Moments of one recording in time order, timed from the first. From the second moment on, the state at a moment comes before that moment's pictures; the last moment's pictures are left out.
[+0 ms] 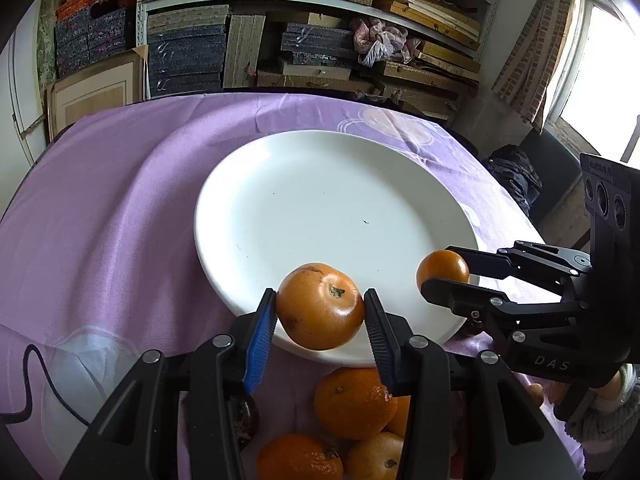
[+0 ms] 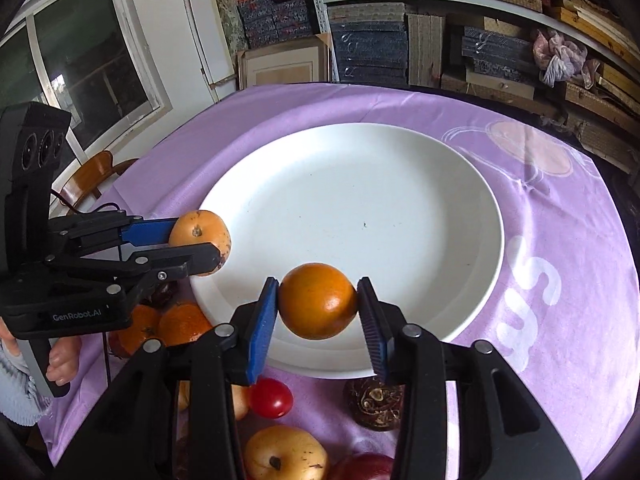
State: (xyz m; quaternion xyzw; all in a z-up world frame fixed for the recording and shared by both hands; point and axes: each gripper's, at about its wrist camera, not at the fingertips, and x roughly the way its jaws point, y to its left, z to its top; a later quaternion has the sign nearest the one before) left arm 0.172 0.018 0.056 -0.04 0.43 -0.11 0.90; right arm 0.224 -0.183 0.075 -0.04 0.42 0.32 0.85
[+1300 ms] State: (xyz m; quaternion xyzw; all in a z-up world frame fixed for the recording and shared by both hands) left arm 0.025 0.039 0.029 0.00 0.39 -0.12 0.91; right arm 0.039 -0.308 0.085 0.09 0.30 0.31 0.90
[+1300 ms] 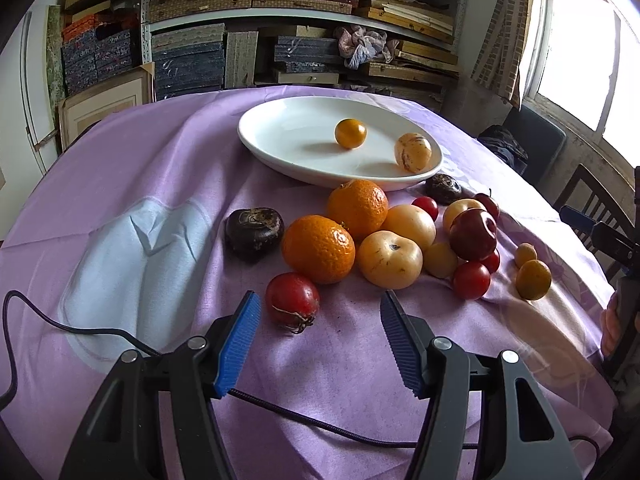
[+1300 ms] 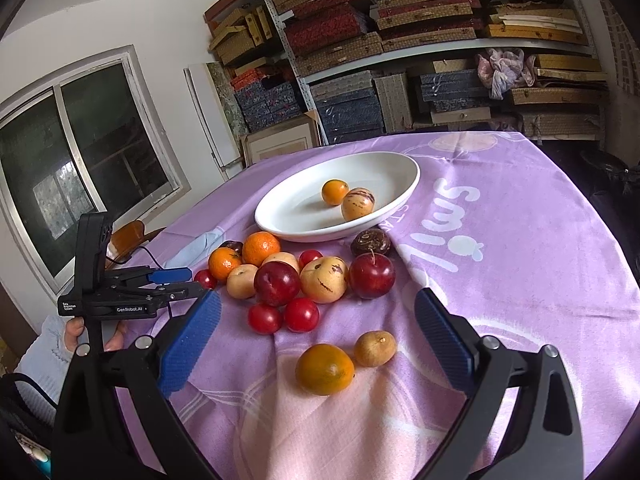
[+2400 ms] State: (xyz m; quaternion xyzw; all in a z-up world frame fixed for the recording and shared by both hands) left arm 0.040 0.048 0.015 -0.01 0.41 -0.12 0.90; right arm 0.009 -0.264 0.068 -0.02 0.36 0.35 0.86
